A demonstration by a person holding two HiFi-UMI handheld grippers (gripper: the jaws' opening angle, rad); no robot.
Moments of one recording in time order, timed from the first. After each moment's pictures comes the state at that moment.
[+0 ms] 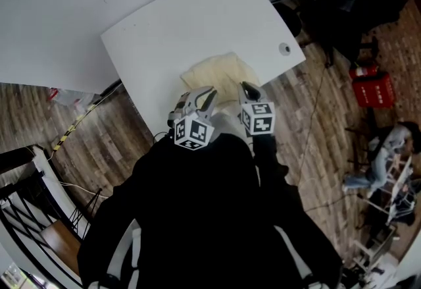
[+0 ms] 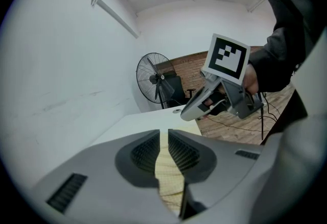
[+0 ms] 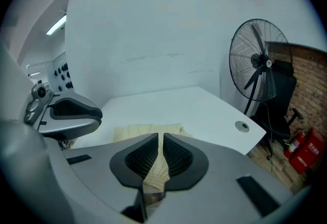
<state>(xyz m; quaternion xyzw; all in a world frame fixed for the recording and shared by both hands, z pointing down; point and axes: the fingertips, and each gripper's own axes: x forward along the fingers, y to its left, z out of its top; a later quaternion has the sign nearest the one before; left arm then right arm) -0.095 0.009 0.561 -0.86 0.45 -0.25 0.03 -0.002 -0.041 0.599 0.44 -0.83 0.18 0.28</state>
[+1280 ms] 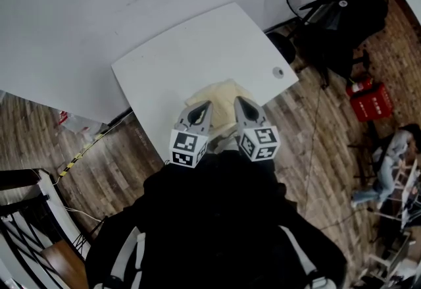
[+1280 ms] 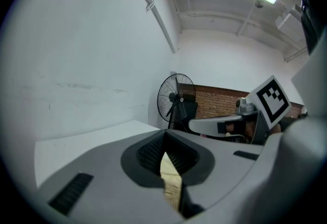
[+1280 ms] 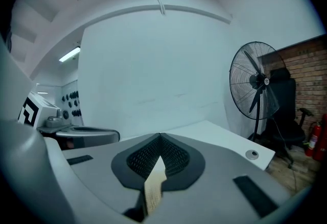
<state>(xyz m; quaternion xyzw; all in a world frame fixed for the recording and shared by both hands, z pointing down) -0.131 0.007 0.457 -0.84 0.52 -0.08 -0.12 -0.041 -0.024 0.466 0.45 -0.88 0.14 0.10</state>
